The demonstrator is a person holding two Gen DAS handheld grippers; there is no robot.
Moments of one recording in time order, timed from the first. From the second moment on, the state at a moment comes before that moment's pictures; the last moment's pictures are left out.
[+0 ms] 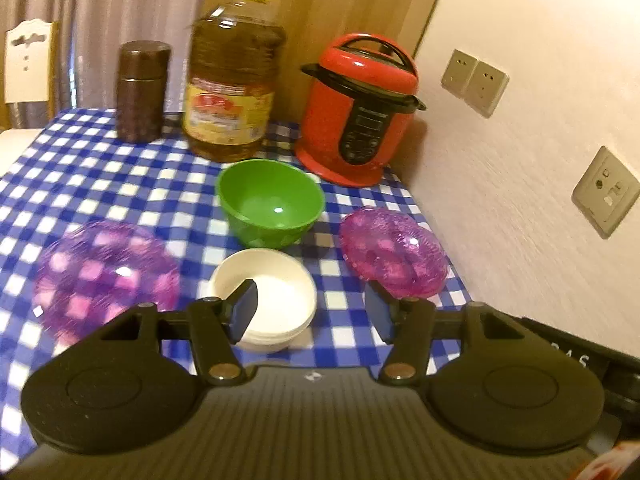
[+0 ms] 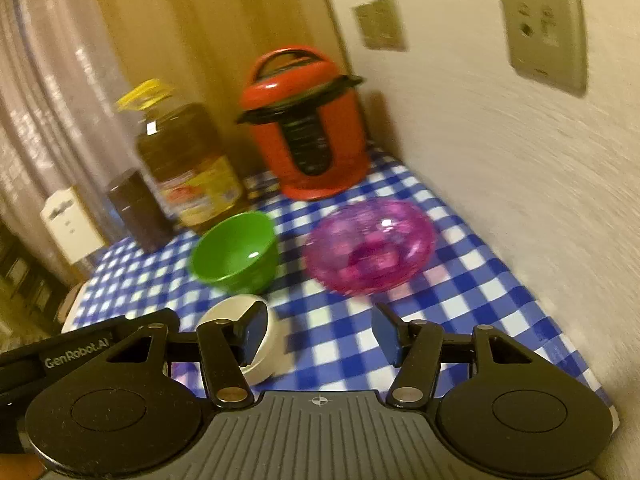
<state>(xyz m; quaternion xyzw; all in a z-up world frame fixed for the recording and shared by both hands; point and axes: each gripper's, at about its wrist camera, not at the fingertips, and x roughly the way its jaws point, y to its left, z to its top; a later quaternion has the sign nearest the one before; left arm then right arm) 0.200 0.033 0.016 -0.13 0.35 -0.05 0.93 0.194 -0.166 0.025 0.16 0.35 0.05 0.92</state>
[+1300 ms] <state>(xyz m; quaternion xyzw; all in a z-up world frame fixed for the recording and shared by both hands) 0.128 0.202 -0.036 -0.21 0.36 0.11 0.90 0.206 -0.002 -0.020 0.10 0.41 0.21 0.88</state>
